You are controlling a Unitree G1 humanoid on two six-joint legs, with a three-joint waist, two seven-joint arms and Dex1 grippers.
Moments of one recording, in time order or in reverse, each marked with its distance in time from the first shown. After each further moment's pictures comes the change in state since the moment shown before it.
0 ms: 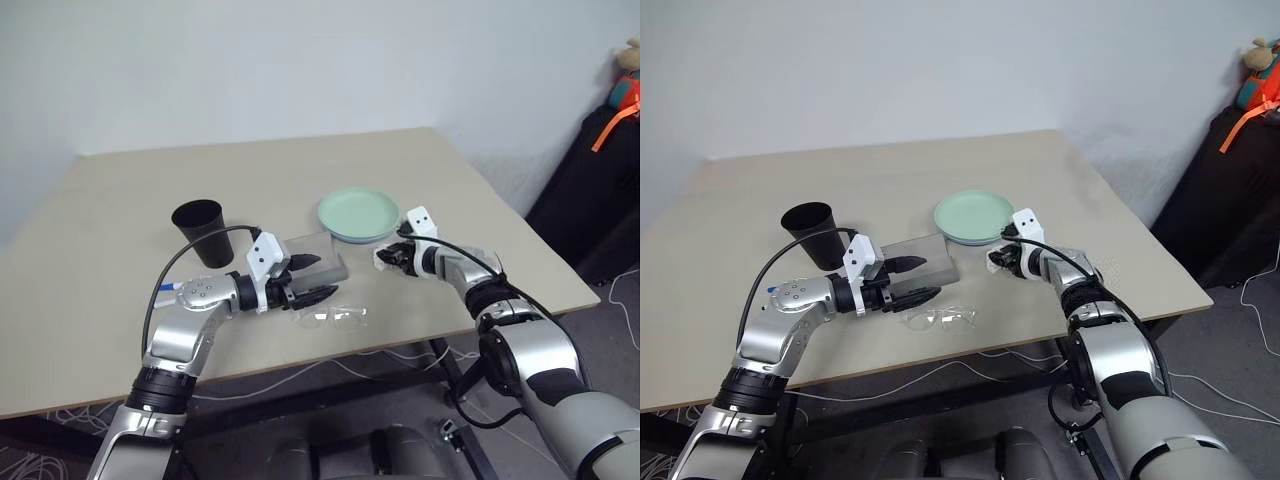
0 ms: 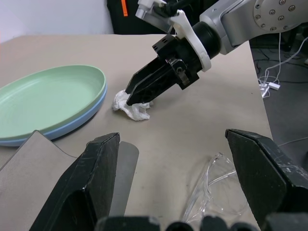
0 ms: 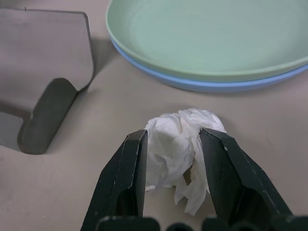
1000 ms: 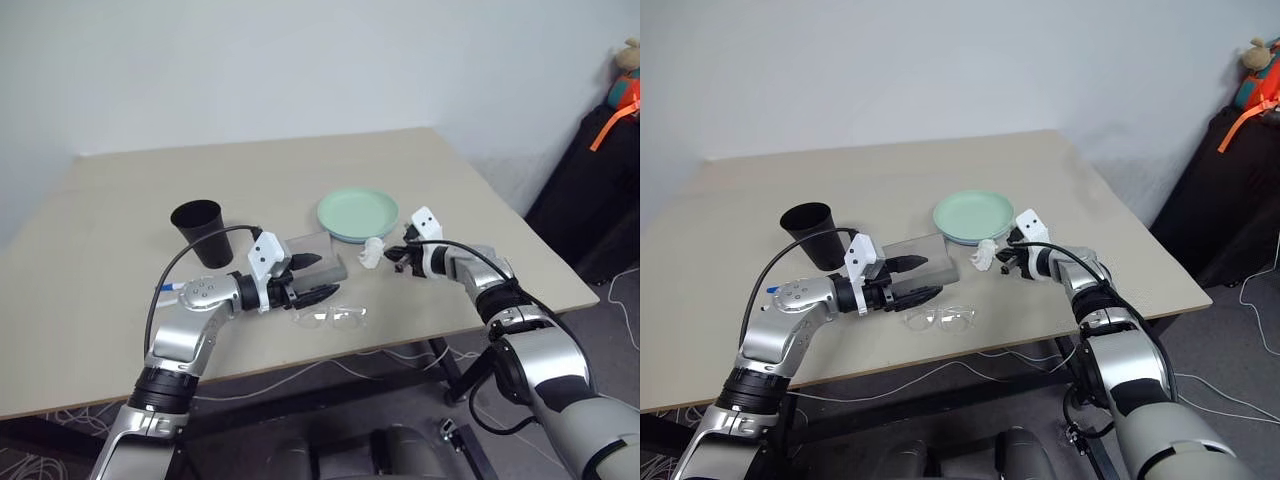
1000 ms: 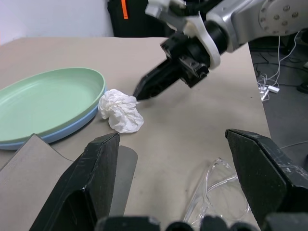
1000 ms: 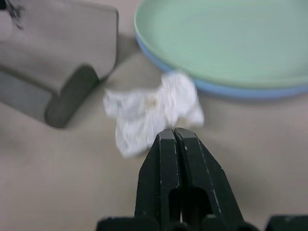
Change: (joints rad) left arm -0.001 -0.011 0.001 0.000 -0.004 0.000 0.009; right arm 0.028 -0.066 0.049 -0.111 -0.004 -0.069 0.151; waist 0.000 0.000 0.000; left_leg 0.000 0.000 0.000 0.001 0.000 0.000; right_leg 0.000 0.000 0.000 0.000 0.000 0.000
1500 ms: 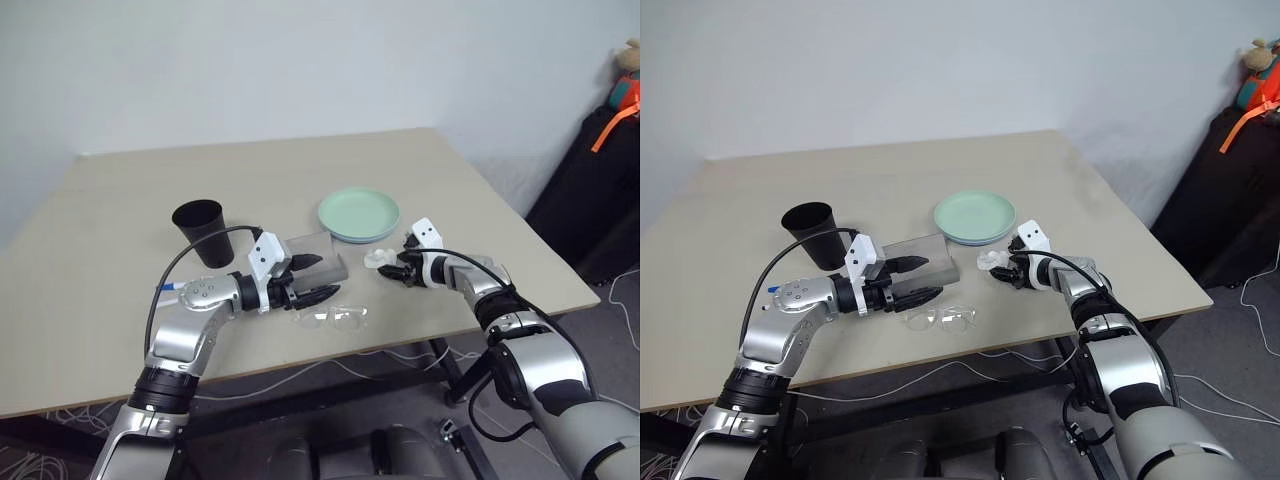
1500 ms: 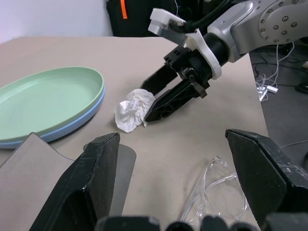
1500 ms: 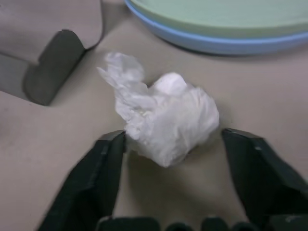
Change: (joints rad) left arm 0.000 -0.001 0.000 0.000 0.000 0.004 -0.008; right arm 0.052 0.014 0.004 0.035 0.000 0.063 -0.048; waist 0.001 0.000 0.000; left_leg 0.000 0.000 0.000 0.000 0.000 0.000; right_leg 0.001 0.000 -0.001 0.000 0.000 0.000
